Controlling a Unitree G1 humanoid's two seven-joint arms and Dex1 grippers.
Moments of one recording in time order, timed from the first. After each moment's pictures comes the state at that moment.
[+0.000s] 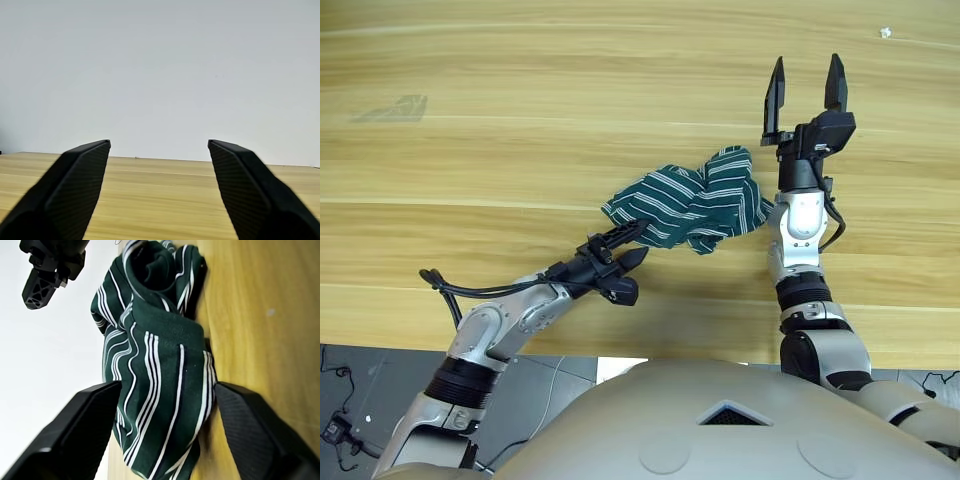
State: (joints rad) left arm 0.24 0.66 -0.34 -0.12 0.87 -0.56 -0.16; right arm -0.28 0.01 -0.04 0.63 -0.02 -0.84 0.03
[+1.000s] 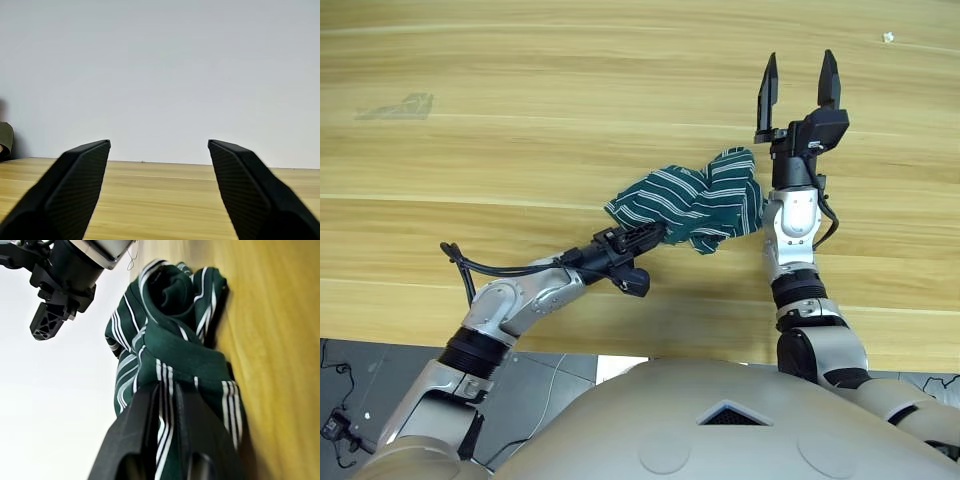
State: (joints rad) left arm 0.06 0.65 -0.46 0.01 0.86 -0.61 -0.07; right arm -0.30 0.03 -0.03 0.66 -0.02 -0.86 0.02
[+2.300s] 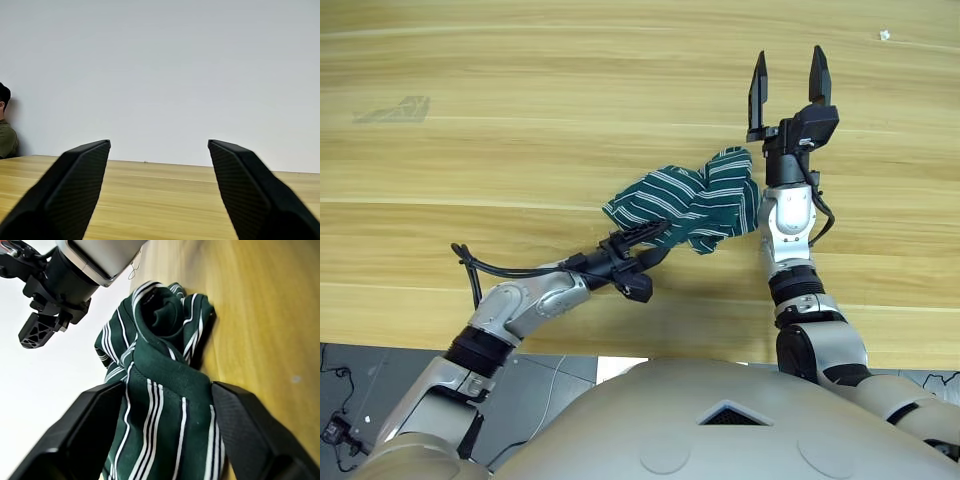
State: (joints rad) left arm 0.05 0.65 -0.54 0.07 0.82 -0.63 -0.02; right arm -0.33 0.03 -0.01 0.69 -0.04 -0.88 0.01
